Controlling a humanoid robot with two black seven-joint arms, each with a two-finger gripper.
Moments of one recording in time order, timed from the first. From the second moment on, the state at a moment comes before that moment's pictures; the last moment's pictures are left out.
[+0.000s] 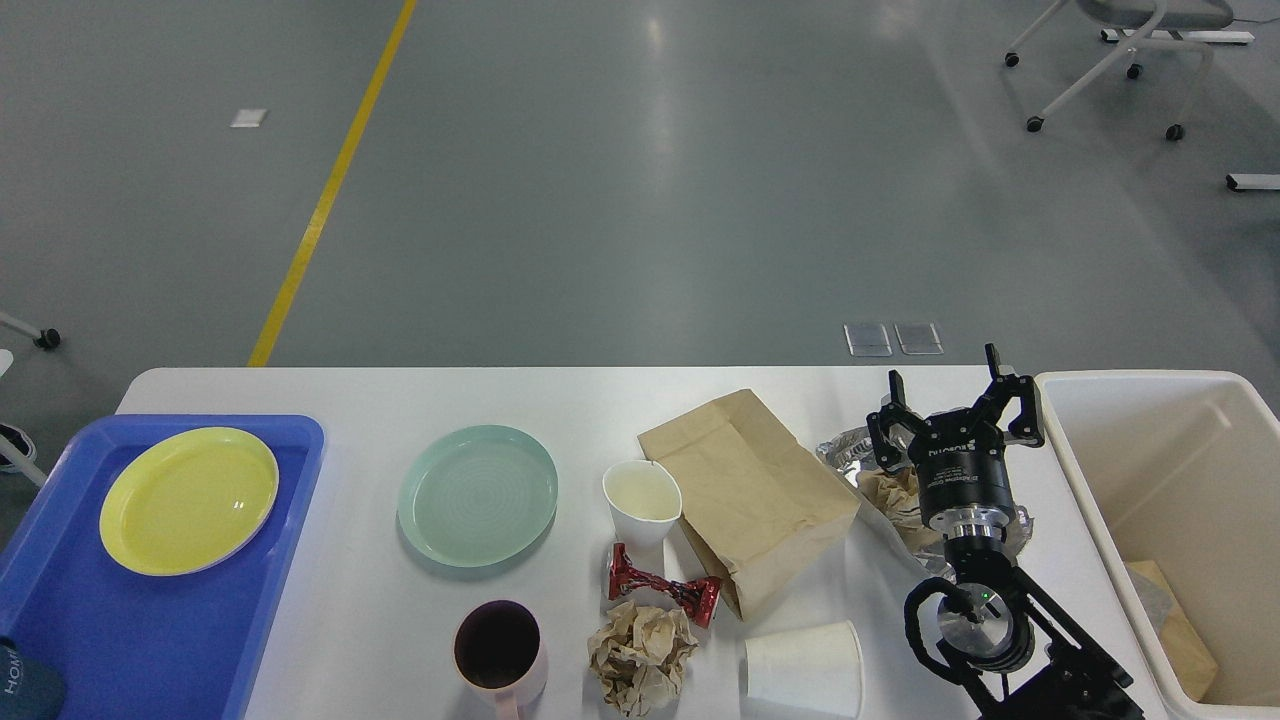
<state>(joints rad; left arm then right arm) -0.98 1.05 0.78 -0.80 0.21 -0.55 0.05 0.23 -0.01 1.23 0.88 -0.34 0.29 0.57</state>
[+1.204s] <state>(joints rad) -2.58 0.30 1.79 -1.66 -0.22 -0.82 0.06 0.23 -0.01 1.23 0.88 -0.34 0.29 0.57</state>
